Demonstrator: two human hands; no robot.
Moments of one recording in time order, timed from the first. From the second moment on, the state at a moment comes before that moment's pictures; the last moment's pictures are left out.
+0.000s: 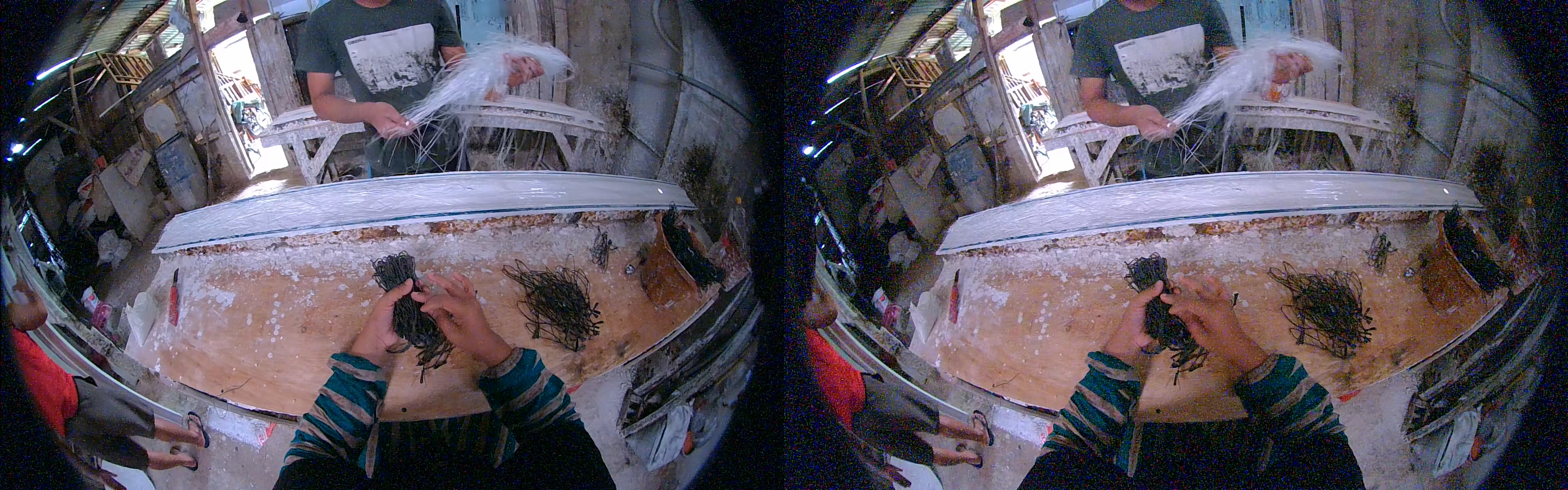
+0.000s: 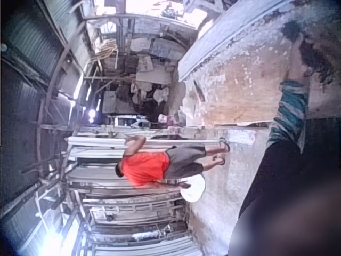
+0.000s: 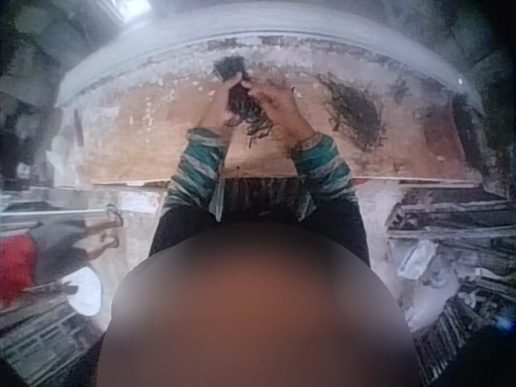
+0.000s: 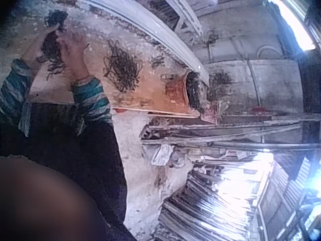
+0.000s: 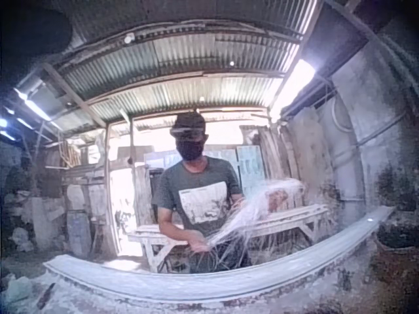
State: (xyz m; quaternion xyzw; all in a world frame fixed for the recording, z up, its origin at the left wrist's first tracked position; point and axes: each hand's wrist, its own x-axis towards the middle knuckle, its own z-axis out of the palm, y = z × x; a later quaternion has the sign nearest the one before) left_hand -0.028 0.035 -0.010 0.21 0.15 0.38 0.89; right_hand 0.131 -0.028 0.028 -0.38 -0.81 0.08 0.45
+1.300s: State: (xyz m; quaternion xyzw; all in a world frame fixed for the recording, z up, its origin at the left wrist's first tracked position) left_hand -0.063 0.059 0.002 0.22 0.14 0.58 0.77; right_hand 0.178 -0.004 0.006 -0.61 -0.70 0.14 0.33
